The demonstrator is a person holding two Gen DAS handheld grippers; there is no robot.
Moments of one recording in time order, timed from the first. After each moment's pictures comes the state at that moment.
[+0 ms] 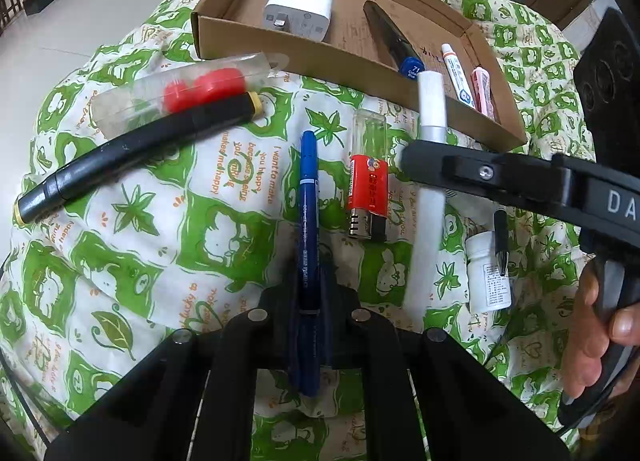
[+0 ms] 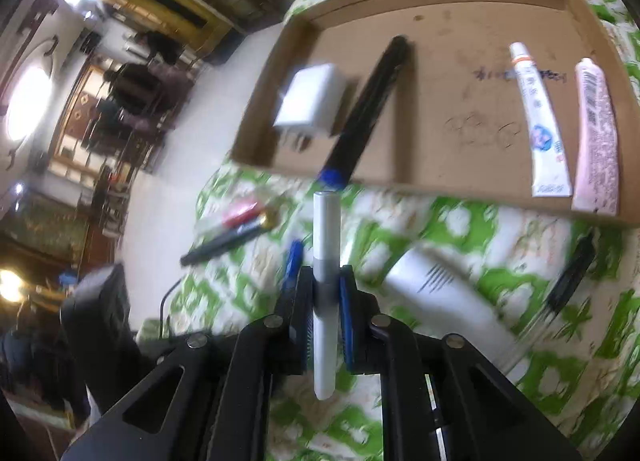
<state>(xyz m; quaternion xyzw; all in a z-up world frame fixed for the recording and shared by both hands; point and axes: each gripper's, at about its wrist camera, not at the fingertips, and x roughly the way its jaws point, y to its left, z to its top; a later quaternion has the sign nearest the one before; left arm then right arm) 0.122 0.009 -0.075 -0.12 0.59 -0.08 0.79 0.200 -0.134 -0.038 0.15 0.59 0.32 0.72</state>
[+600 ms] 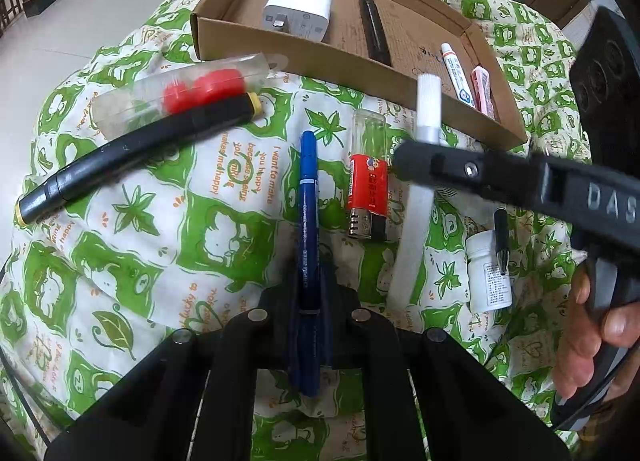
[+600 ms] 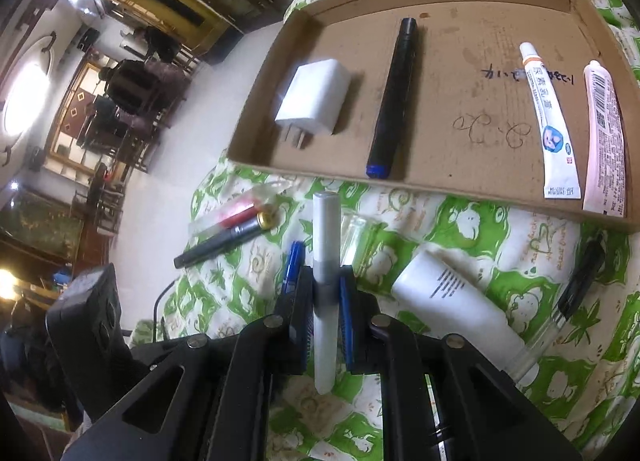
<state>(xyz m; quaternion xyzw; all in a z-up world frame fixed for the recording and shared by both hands) 0.121 0.008 -0.075 -0.11 0.59 -0.08 0.79 0.203 -0.137 -0.042 0.15 0.59 0.31 0.73</state>
